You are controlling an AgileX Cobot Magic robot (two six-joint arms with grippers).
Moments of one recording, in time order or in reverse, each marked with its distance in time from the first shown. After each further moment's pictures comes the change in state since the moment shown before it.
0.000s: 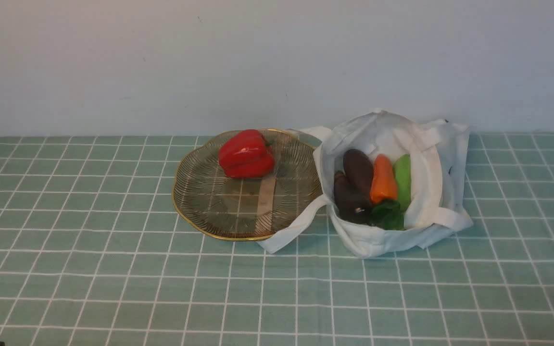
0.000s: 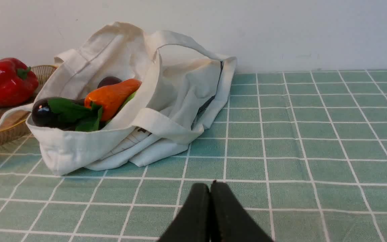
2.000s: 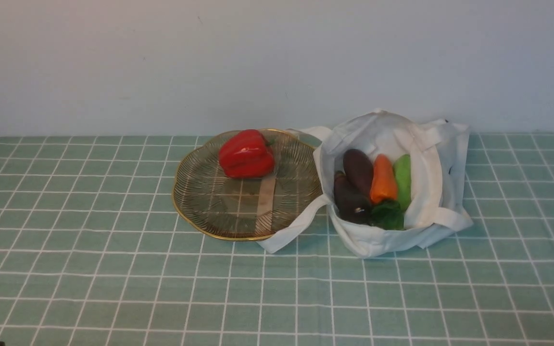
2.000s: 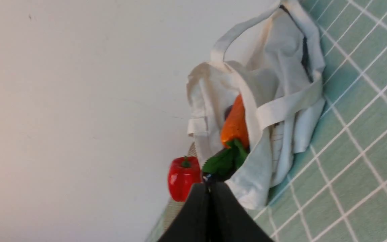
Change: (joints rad) right arm 0.000 0.000 0.002 0.726 -0.042 0.350; left arm 0.000 0.000 0.000 0.000 0.000 0.000
